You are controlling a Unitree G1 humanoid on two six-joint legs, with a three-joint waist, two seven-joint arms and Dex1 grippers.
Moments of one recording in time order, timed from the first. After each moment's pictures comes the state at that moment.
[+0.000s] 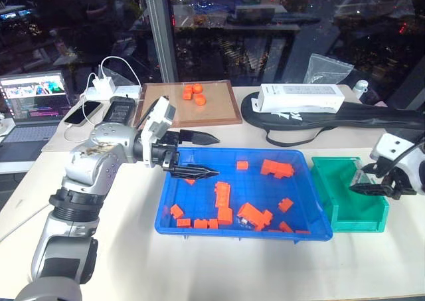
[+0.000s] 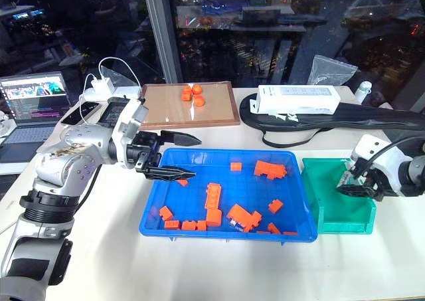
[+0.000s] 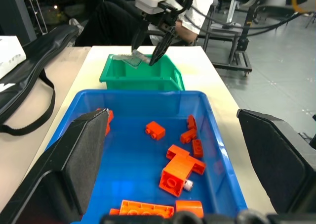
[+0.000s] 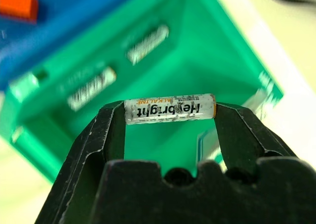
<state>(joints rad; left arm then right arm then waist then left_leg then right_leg) -0.74 0.63 -0.08 -0.07 -0.61 0.60 -1.35 -0.25 -1.29 -0.10 0.01 0.17 0.56 1.16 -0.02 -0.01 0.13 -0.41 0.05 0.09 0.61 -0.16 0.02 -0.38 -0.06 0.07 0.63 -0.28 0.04</state>
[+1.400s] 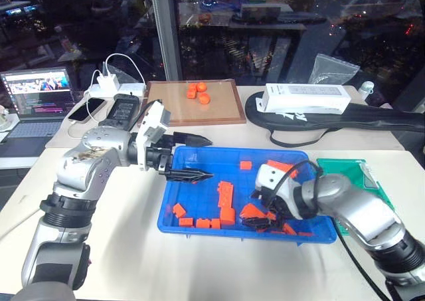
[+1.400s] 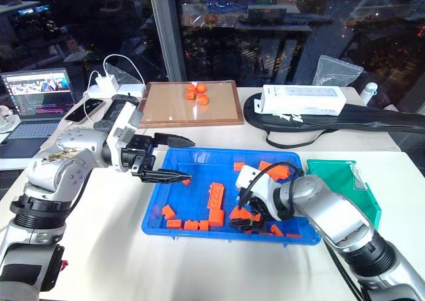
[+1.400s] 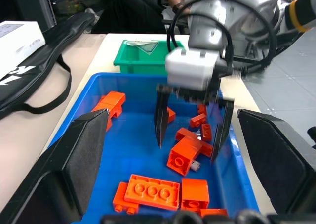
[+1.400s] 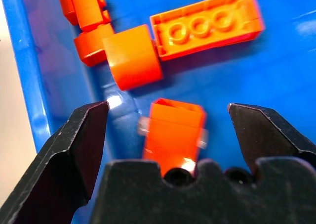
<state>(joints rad) -0.70 0.68 -0.06 -0.12 -0.61 0.60 -1.32 -0.49 -0.76 0.37 -0.58 0.34 1.20 0.83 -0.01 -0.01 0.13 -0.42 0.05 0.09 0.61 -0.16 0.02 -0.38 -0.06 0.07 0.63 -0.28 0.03</state>
